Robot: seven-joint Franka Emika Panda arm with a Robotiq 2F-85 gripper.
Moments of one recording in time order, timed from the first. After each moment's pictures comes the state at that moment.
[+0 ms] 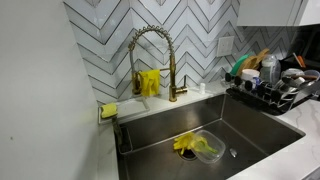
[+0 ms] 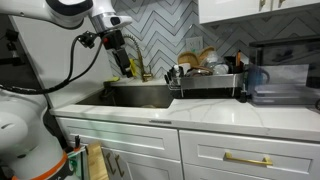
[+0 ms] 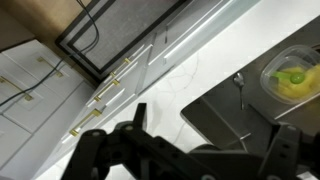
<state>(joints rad) 0.01 -0.91 0.11 -2.65 0.01 1.92 0.15</state>
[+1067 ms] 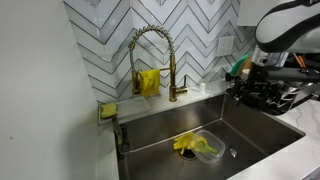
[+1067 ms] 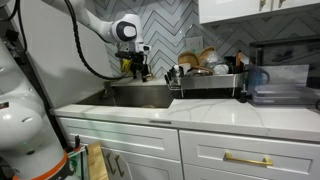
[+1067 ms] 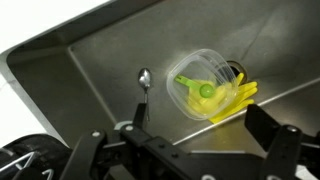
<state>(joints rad) 0.21 -0.13 0.25 -2.19 0.13 2.09 0.14</state>
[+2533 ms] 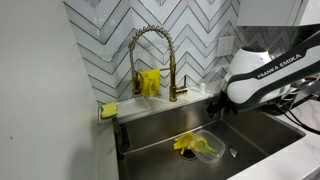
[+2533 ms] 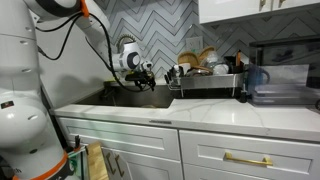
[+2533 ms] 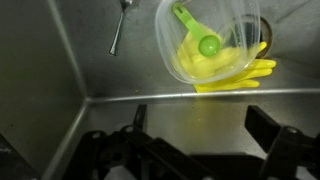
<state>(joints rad) 0.28 0.21 0.29 -2.20 -0.15 2.70 0.05</state>
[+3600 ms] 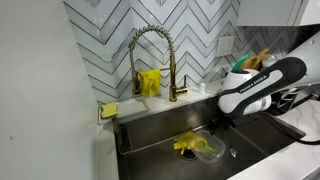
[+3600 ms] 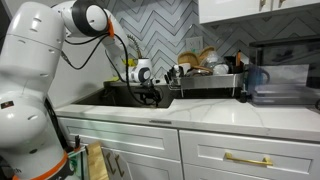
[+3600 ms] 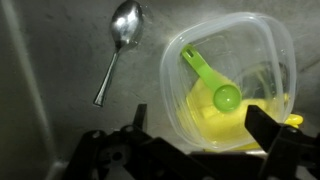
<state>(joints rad) 0.28 0.49 0.26 -2.04 -0.12 2.61 -0.08</state>
